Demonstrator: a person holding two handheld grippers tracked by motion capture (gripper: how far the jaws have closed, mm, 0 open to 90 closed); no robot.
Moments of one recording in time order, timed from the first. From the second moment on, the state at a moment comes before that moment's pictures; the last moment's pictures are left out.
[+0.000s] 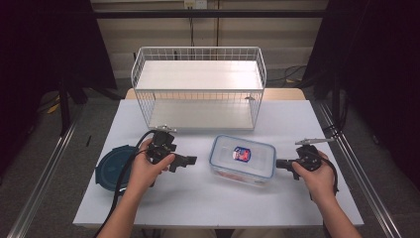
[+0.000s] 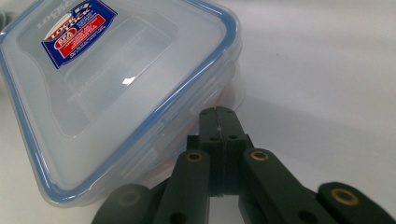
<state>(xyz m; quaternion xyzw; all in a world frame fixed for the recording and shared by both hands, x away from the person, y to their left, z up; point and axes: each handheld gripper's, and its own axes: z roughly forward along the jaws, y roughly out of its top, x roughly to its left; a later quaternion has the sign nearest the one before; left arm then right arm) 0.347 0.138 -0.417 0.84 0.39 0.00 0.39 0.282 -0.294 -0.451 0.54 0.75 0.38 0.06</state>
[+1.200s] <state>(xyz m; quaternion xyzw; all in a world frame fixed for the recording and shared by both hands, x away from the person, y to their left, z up) 0.352 0.140 -0.425 0.81 0.44 0.02 0.38 0.330 -0.228 -0.461 0.52 0.75 0.40 0.06</state>
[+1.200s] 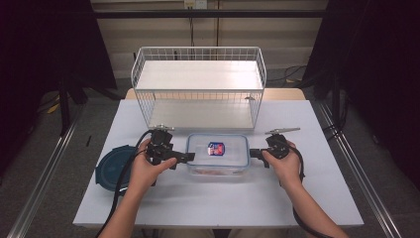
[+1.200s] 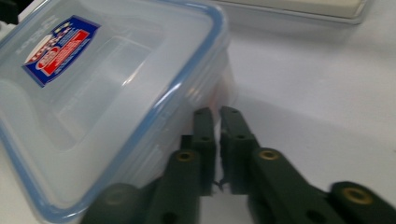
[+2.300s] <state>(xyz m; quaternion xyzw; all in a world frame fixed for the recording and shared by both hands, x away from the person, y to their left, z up) 0.358 0.127 -0.447 0.75 0.51 -0.05 0.41 0.317 -0.234 -0.463 0.59 0.62 0.52 -0.04</state>
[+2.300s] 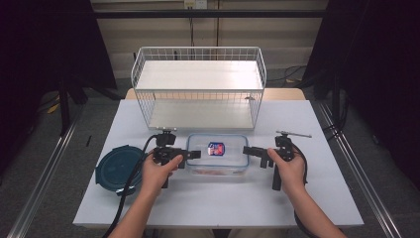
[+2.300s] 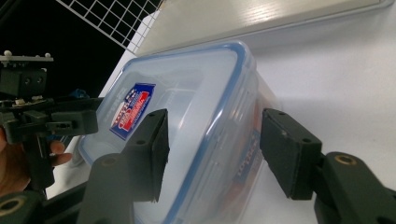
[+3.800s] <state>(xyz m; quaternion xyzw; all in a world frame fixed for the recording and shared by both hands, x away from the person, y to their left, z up) 0.354 0.122 -0.458 0.73 0.52 -0.10 0.44 0.316 -0.231 -0.477 0.62 0.58 0.52 -0.11</state>
